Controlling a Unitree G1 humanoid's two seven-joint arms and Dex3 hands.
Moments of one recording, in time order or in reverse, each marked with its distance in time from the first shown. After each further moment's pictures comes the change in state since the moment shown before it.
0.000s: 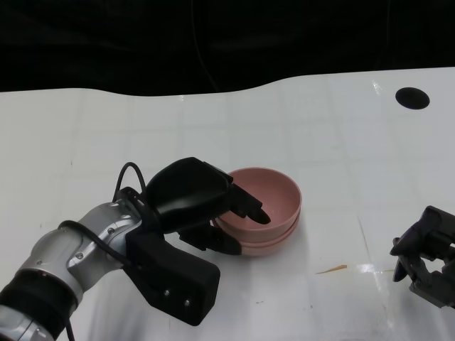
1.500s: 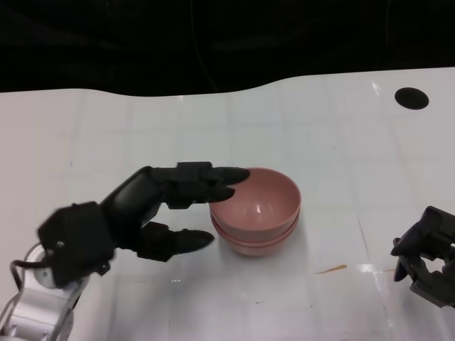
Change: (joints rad) left arm 0.339 -0.038 0.332 -0.368 -0.922 0.286 -0.598; right arm -0.016 -0.001 -0.007 0.036 0.008 -0.026 0.019
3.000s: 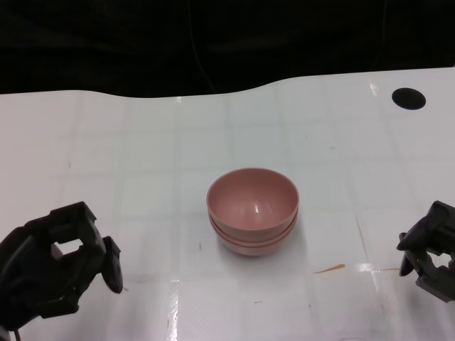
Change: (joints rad) left arm 0.300 0.002 0.398 -0.123 -0.459 0.461 -0.359; right arm -0.015 -0.005 -0.026 0.007 -0.002 0.000 0.011
